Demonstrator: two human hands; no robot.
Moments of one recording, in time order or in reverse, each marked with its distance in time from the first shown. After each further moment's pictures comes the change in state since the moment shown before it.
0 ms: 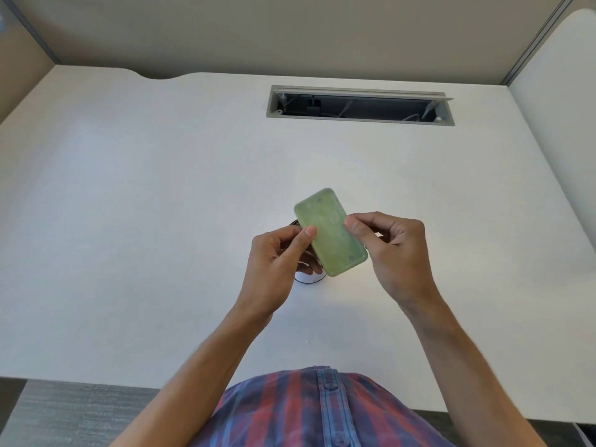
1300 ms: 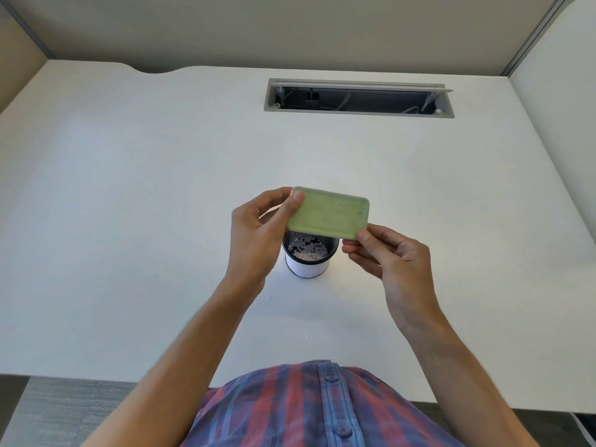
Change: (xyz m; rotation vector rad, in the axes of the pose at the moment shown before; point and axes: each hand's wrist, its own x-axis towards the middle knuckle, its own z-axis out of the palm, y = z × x) left_hand 0.026 0.010 -0.010 -0.069 0.151 -0.006; right_hand -0.022 0.009 -0.002 0.418 0.068 0.313
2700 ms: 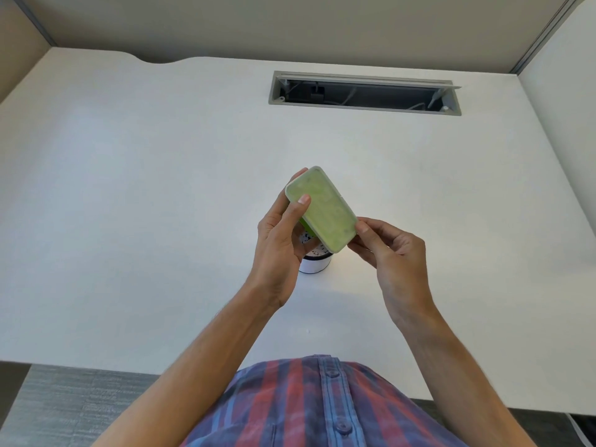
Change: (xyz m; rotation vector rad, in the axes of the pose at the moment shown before) left_hand -0.015 -0.010 0.018 -0.418 -0.196 -0.129; right_hand 0.009 0.012 0.006 -0.107 0.026 -0.076
